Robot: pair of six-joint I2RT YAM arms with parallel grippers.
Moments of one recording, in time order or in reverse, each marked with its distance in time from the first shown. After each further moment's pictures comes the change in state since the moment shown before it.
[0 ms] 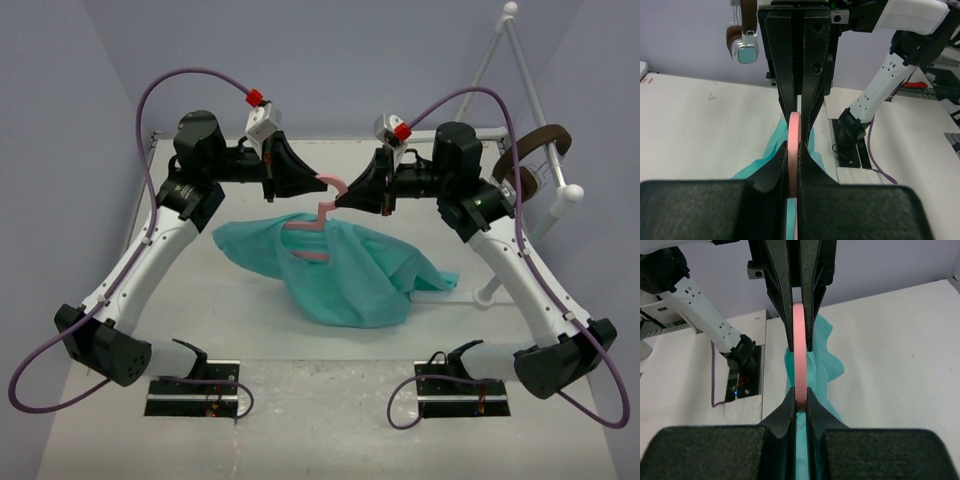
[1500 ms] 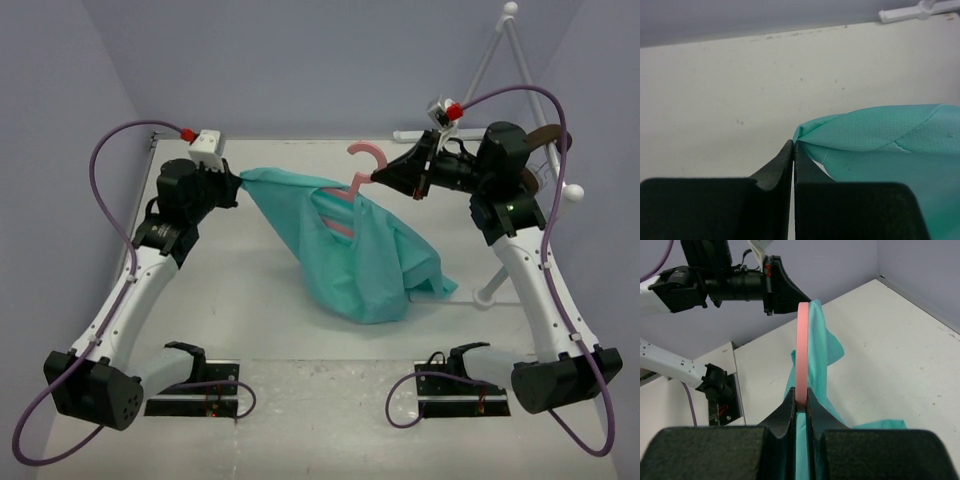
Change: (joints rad) left arm 0.204 -0.260 -0.393 -0.204 -1.054 0.122; right arm -0.238 -0.088 -0.052 0.070 0.048 0.184
